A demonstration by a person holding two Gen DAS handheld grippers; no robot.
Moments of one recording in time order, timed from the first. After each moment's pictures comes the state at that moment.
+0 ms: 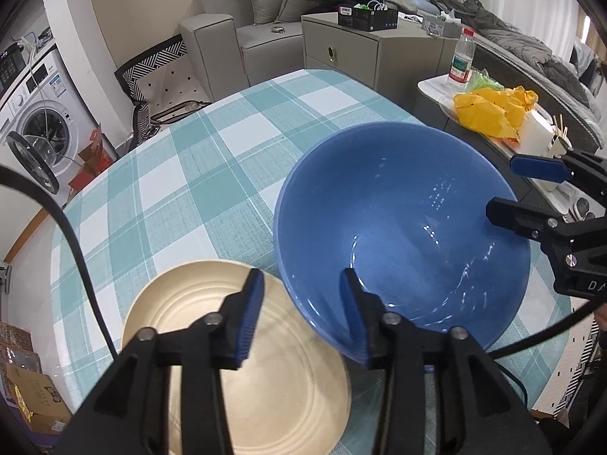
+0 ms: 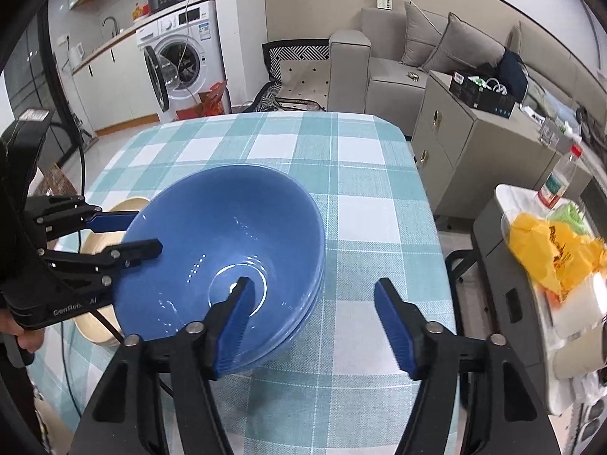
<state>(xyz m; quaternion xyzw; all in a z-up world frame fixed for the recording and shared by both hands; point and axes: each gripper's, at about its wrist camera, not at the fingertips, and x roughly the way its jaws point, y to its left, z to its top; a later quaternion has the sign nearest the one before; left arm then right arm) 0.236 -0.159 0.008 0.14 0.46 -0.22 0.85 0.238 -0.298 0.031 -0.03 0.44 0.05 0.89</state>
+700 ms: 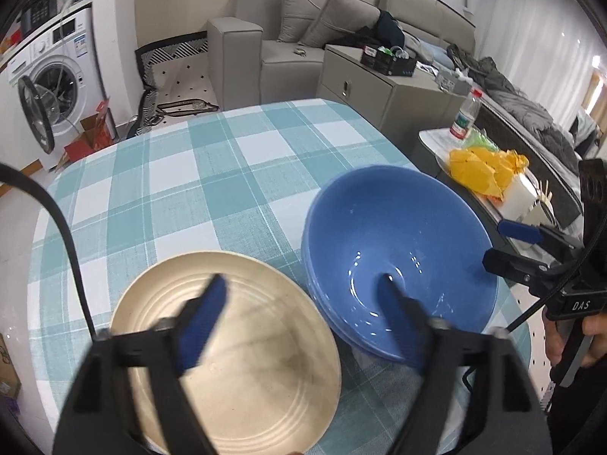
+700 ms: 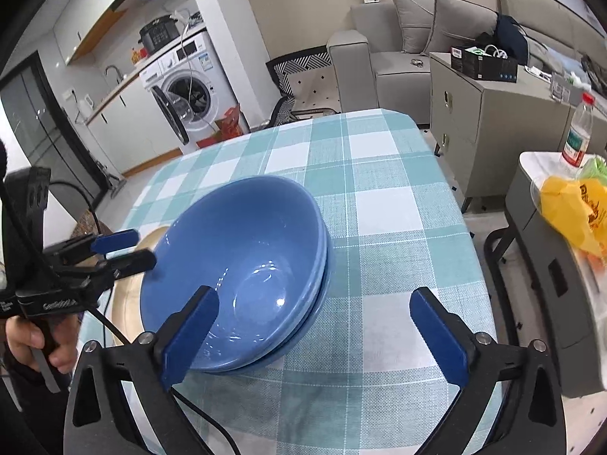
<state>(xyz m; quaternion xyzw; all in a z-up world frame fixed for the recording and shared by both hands) 0.229 -0.117 0.024 0.02 0.44 -0.22 0.87 0.230 -0.324 0.025 0.09 0.43 0.09 0.90</state>
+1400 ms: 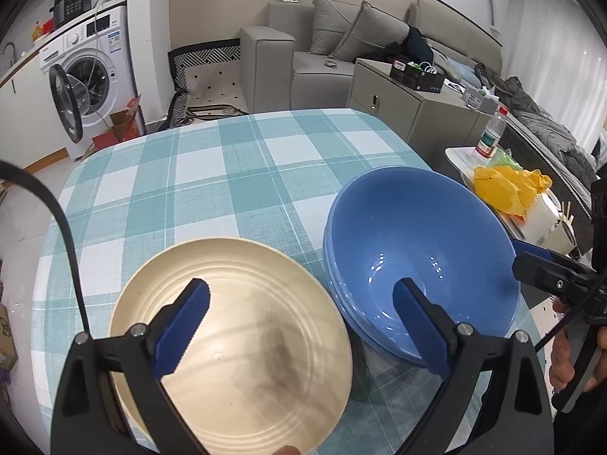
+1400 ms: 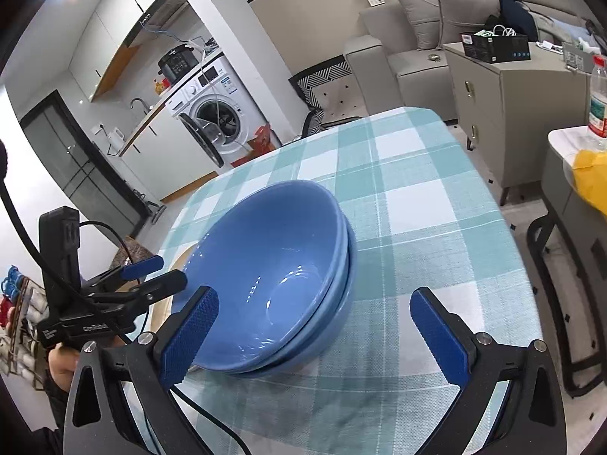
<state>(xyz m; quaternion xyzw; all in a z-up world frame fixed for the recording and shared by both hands) 0.218 -0.116 0.009 0.01 0.42 -0.16 0.89 0.225 -0.334 0.012 0.16 0.40 0.15 0.89</state>
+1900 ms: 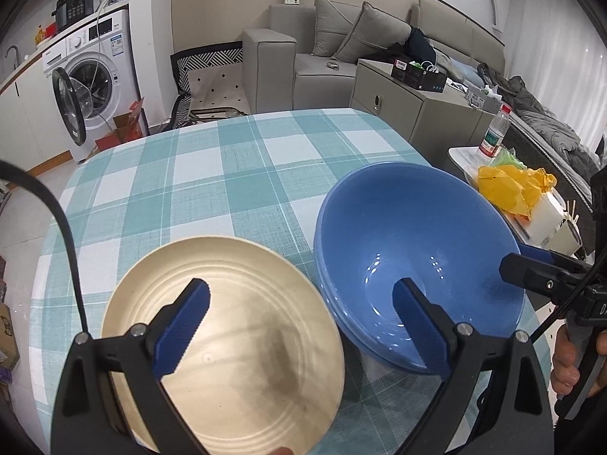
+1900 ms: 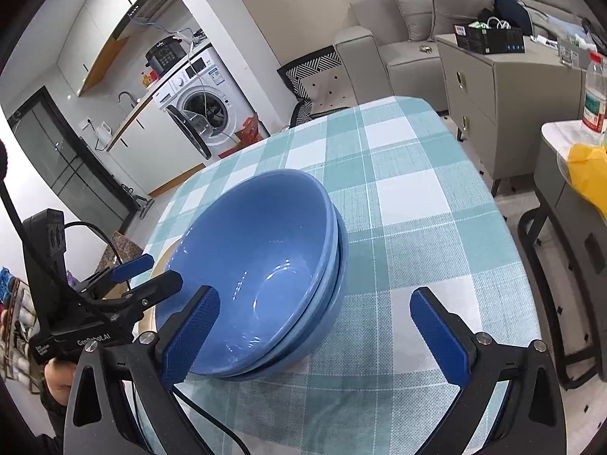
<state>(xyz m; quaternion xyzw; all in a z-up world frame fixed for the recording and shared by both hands) 0.217 -0.126 0.003 0.02 0.42 -0.16 0.89 0.234 -0.331 0.003 0.16 0.42 0.13 0.88</state>
